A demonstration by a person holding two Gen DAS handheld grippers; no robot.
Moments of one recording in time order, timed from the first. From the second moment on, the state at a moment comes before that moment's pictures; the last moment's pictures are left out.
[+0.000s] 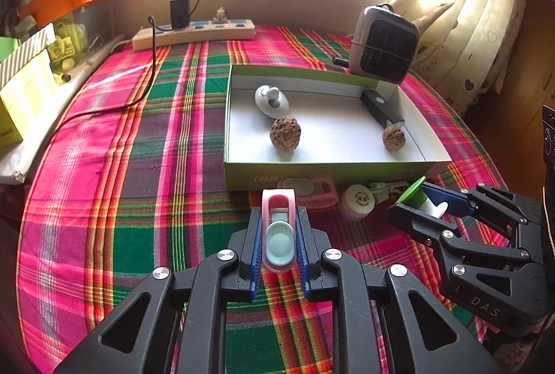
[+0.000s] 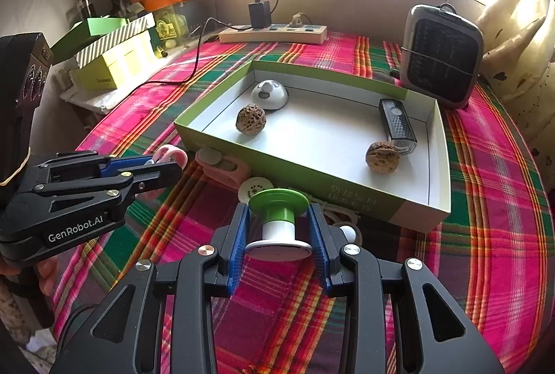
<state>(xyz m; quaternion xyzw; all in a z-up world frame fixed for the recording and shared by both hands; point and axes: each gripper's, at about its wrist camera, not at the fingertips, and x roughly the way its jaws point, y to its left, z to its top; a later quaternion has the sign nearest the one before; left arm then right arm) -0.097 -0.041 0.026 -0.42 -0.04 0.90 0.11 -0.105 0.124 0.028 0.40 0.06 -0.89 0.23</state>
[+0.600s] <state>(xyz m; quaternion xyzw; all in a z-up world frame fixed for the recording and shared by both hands) -0.124 -0.013 0.051 -0.40 -0.03 0.90 0.15 -0.138 0.140 0.062 0.37 0.06 -0.90 0.21</state>
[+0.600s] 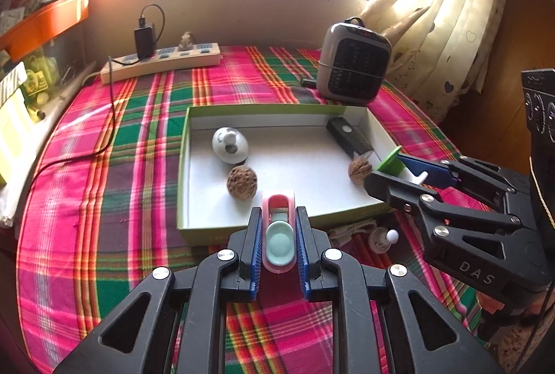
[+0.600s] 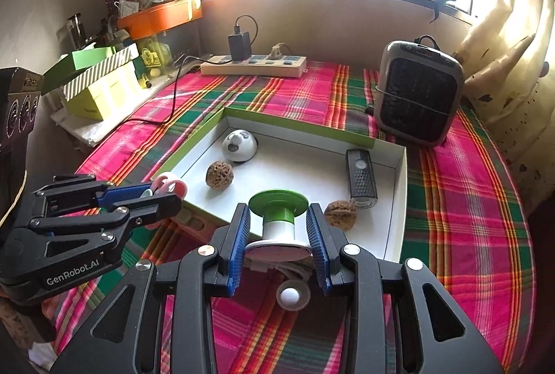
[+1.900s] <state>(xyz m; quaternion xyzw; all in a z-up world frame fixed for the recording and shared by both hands) -0.194 0.024 0.008 -0.46 0.00 0.88 0.16 -0.249 0.136 0.019 0.44 0.08 -0.87 0.22</state>
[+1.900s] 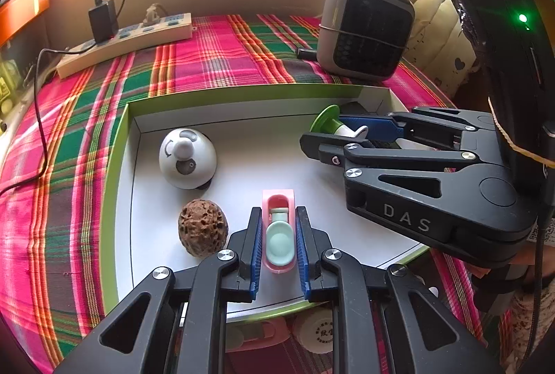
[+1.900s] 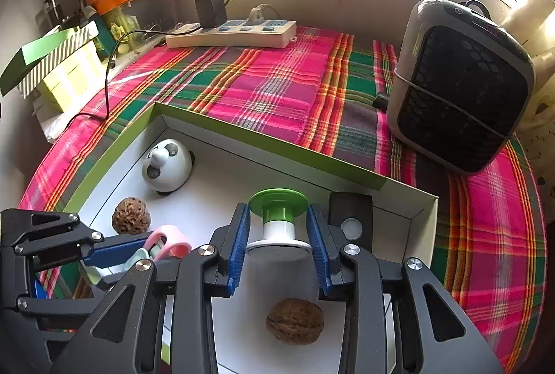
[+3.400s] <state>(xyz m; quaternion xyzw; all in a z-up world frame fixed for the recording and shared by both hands) -0.186 0.024 0.012 -0.45 0.00 0.88 0.16 -0.245 0.137 0.017 0.43 0.08 -0.87 0.21</state>
